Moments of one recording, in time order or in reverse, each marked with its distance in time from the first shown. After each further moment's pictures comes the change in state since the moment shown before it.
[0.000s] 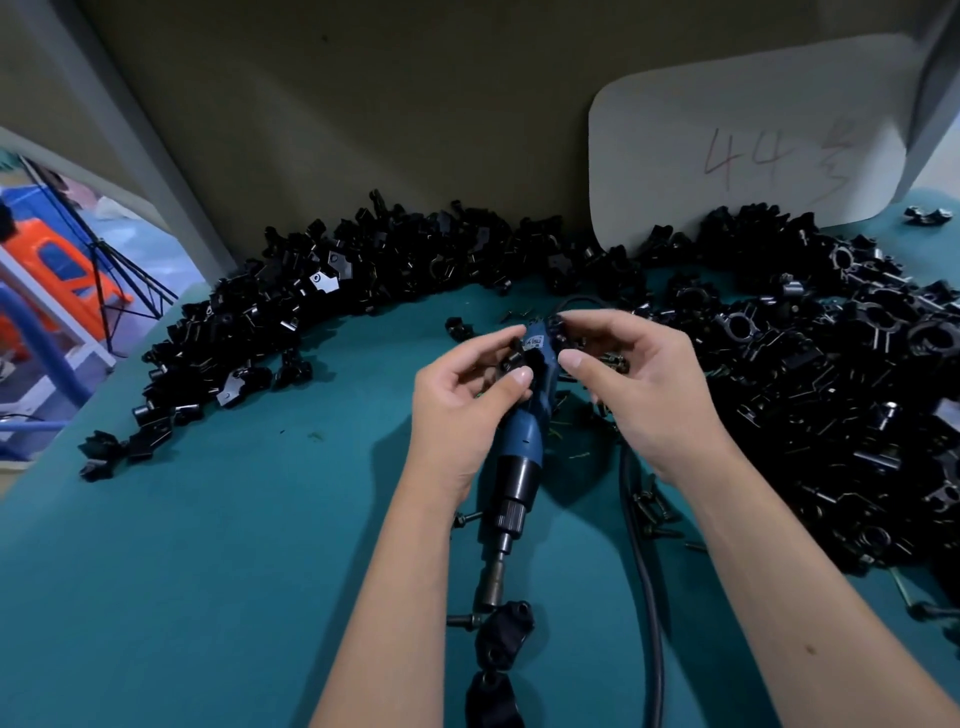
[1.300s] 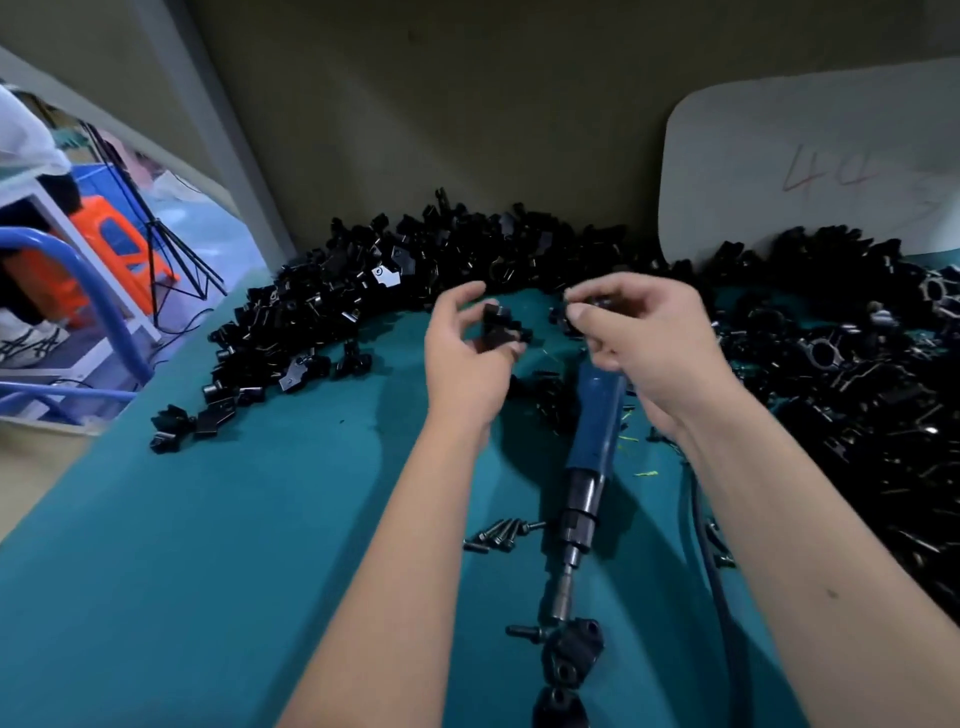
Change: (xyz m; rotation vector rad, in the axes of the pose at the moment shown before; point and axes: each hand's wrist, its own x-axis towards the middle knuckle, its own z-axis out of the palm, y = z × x) left_hand 0.045 0.011 -0.037 0.129 0.329 -0.093; right_hand 0.048 -0.034 0.061 0.184 0.006 0.209
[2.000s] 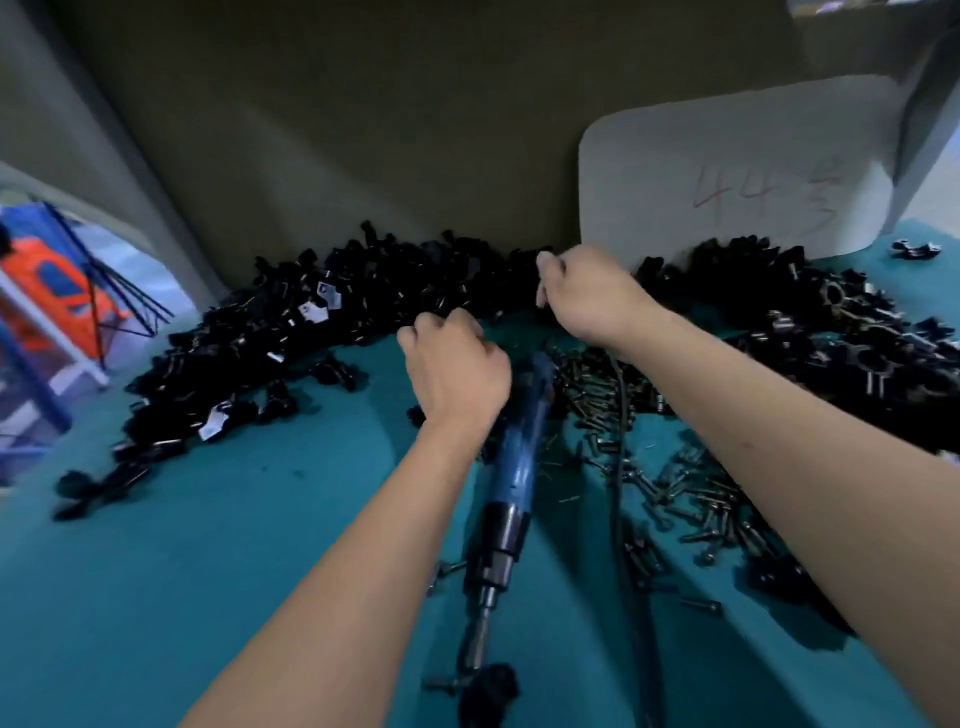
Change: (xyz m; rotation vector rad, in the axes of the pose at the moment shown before) left_hand 0.028 -0.008 0.074 1.079 0.060 0.257; right_hand 0.083 -0.026 -0.050 -0.997 -0.045 -0.004
